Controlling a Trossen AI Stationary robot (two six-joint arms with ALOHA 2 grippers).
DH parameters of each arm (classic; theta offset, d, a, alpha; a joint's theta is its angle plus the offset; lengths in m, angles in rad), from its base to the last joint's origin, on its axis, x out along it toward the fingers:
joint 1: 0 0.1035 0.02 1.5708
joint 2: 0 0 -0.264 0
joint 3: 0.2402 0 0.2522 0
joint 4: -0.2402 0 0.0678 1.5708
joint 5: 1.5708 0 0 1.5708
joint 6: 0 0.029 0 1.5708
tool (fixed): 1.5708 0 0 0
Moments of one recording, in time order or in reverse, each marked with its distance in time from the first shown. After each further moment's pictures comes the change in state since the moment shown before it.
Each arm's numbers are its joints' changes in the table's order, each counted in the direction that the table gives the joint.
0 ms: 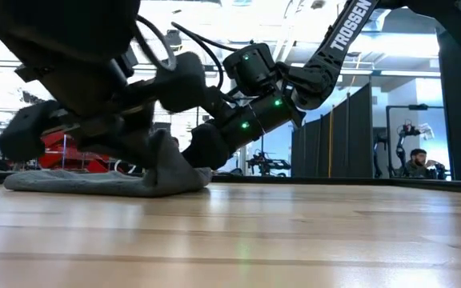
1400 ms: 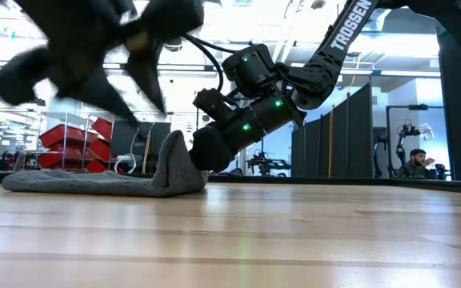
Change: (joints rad) left arm -0.072 0.068 0.118 -0.116 -0.065 0.173; right arm 0.004 0.001 0.000 -0.036 0.000 0.005
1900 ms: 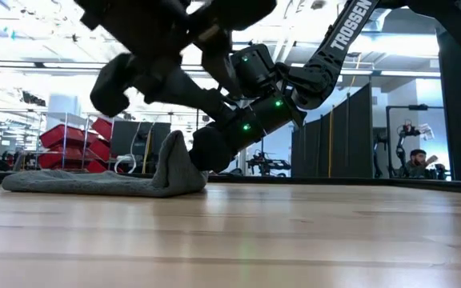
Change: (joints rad) left arm 0.078 0.001 -0.095 0.537 -0.162 0.472; right arm 0.003 0.000 0.000 -0.001 0.000 0.006
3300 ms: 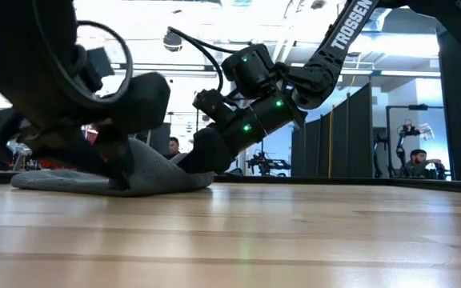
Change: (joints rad) left arm -0.054 -0.002 -0.202 -0.404 0.279 -0.607; right arm 0.001 0.000 0.000 -0.005 0.000 0.001
